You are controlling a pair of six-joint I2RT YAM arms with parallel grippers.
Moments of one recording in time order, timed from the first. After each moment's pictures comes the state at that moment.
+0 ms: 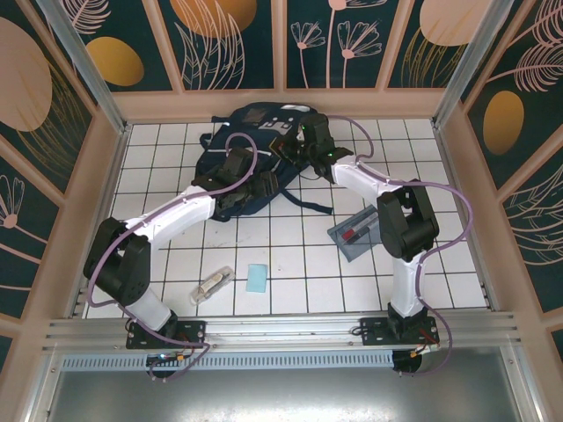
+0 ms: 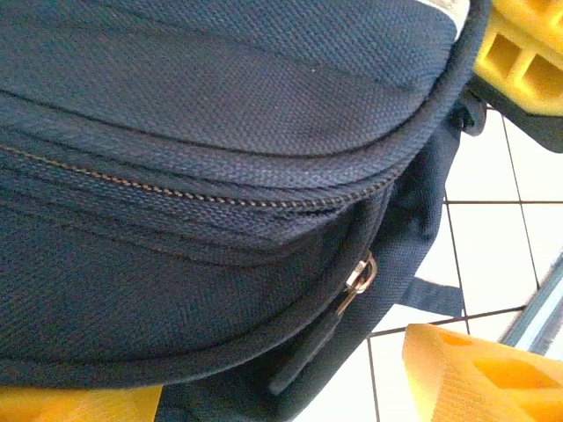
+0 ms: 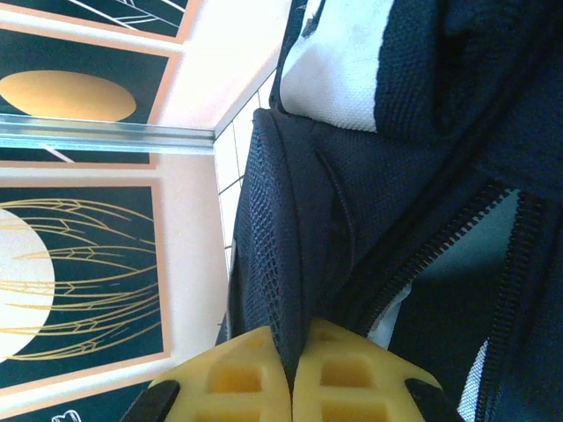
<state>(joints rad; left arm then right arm) -0.59 1.64 1.19 -0.34 -0.05 -0.66 0.53 1.98 1.52 -0.01 -0.36 1.15</state>
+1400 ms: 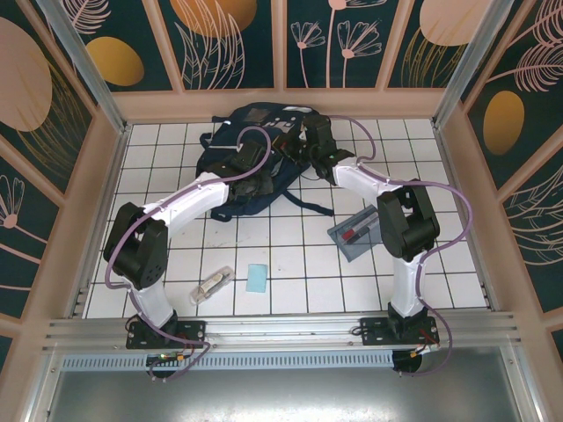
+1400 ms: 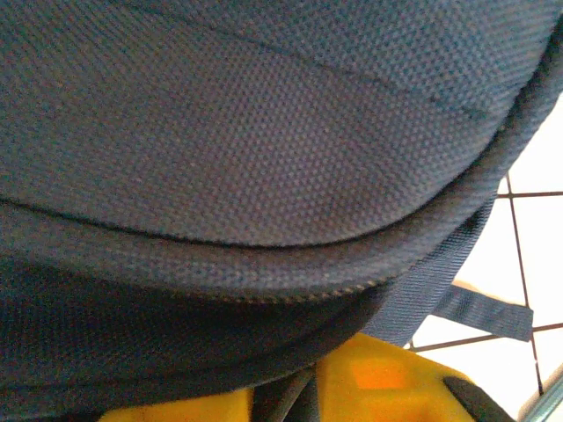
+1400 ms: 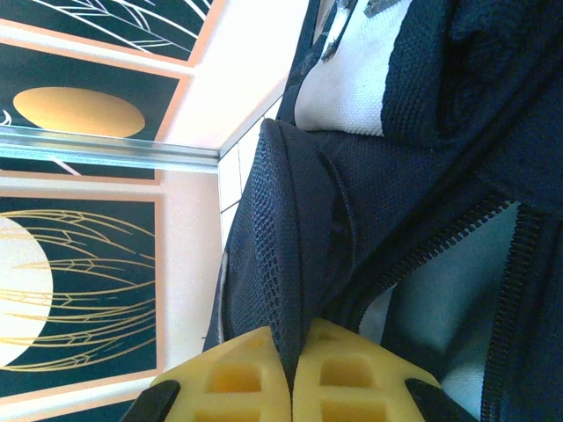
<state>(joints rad) -0.60 1.79 1.37 -0.50 -0.09 -0.61 0.52 1.98 1.49 0.07 -0.33 1.12</state>
